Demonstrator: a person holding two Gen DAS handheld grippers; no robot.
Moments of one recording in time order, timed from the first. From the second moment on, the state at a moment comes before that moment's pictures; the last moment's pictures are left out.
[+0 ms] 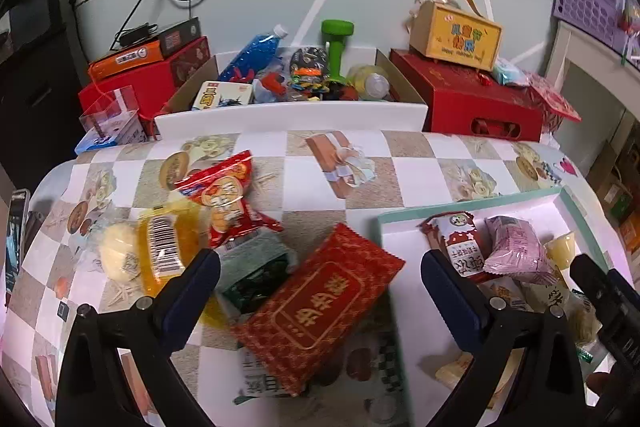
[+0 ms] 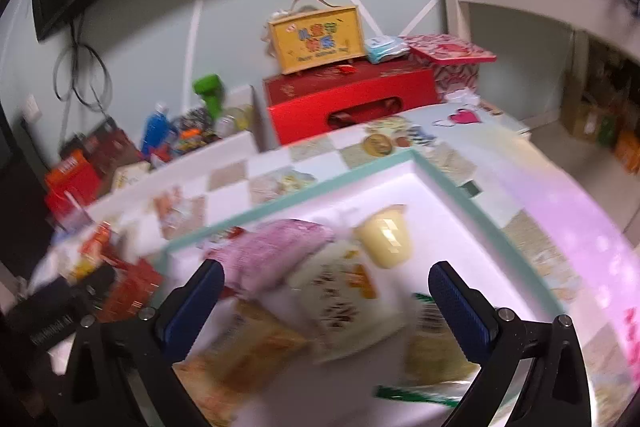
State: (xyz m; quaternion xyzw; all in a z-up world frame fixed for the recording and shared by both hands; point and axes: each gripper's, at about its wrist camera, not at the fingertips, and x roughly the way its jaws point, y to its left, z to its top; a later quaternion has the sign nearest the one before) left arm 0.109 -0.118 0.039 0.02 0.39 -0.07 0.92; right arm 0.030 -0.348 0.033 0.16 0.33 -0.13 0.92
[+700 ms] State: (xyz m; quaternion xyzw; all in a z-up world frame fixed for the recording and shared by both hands) left arm 0.087 -0.009 0.048 -0.04 0.37 -0.03 0.93; right arm 0.063 -0.247 0.031 0.13 0.34 -0.04 0.93
